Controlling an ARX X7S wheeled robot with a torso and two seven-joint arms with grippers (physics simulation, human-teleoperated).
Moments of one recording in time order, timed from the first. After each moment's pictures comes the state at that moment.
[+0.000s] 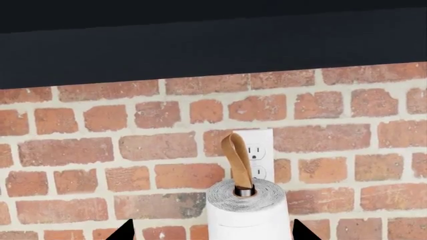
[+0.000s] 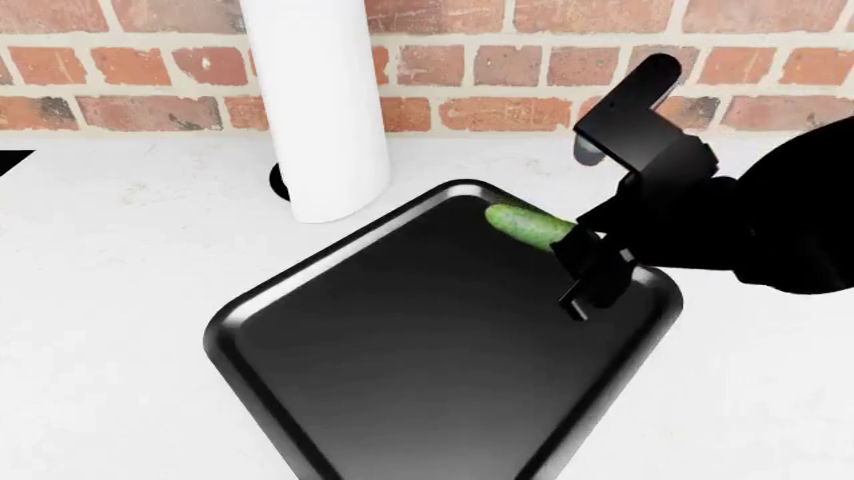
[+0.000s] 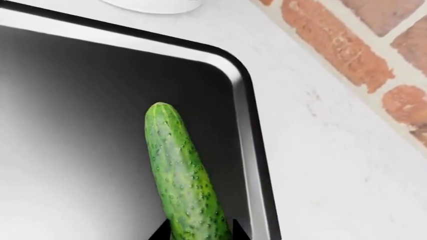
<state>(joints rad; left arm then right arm) -1.78 -0.71 0.62 0.19 -1.76 -0.98 -1.15 1.55 0.72 -0.84 -0.15 1.29 1.49 0.10</state>
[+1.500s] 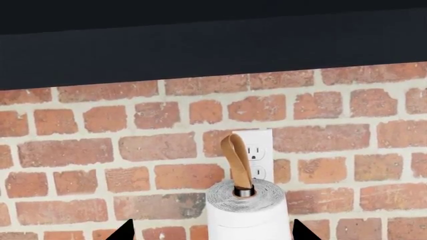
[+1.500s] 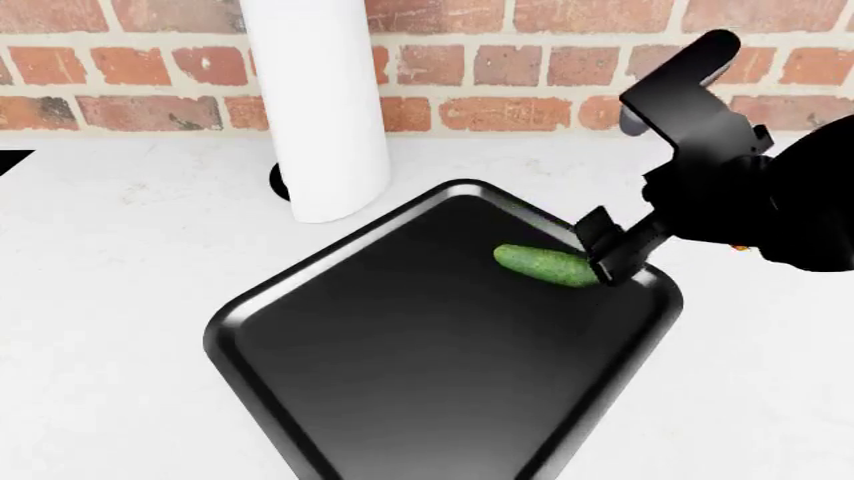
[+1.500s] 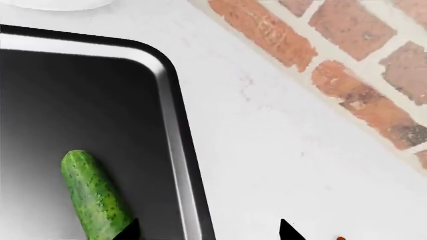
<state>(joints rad) -1.79 -0.71 0.64 0.19 -1.77 -0.97 -1.15 1.59 0.77 -0.92 -0.05 1.26 1.41 0.17</state>
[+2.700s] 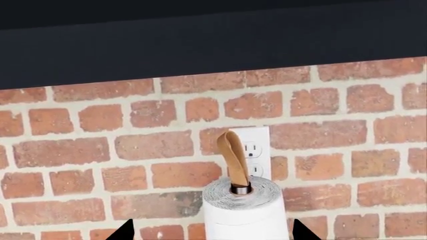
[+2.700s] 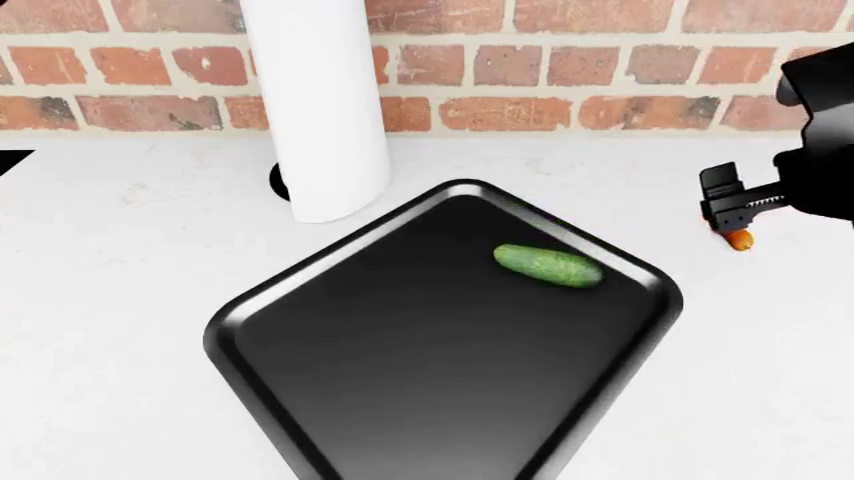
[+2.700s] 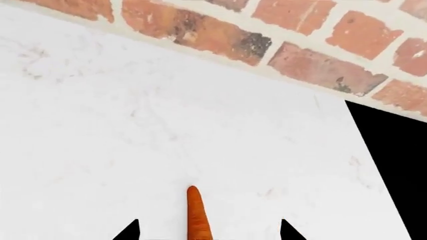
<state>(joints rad) -1.79 -0.71 0.65 0.19 -1.77 -0.97 -1.14 1.57 0.82 -0.97 0.41 0.98 1.16 0.12</state>
